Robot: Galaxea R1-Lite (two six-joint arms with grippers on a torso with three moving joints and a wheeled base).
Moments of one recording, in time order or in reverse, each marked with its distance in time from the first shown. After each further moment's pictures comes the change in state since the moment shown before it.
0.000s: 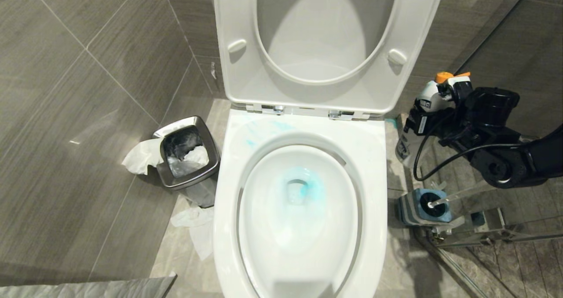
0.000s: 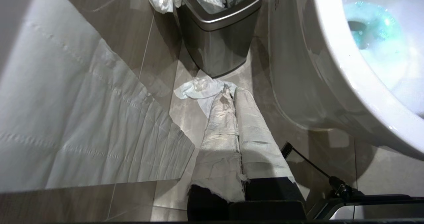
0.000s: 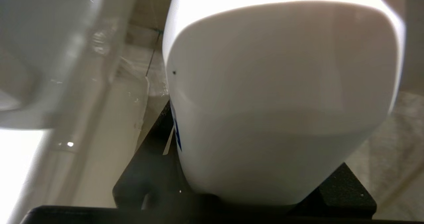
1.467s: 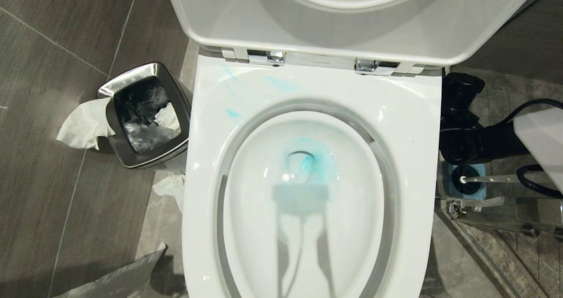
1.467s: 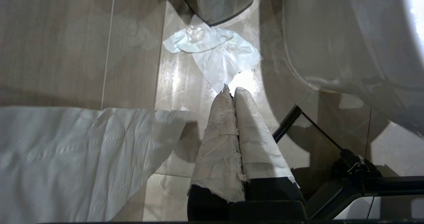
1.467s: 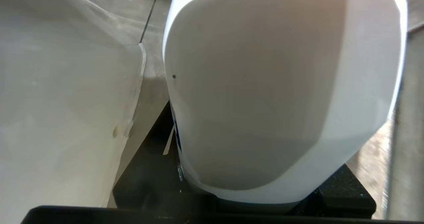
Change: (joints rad) left arm 0.000 0.000 0.000 0.000 0.000 0.000; right arm 0.046 0.216 -0.407 -0.007 -0.001 -0.032
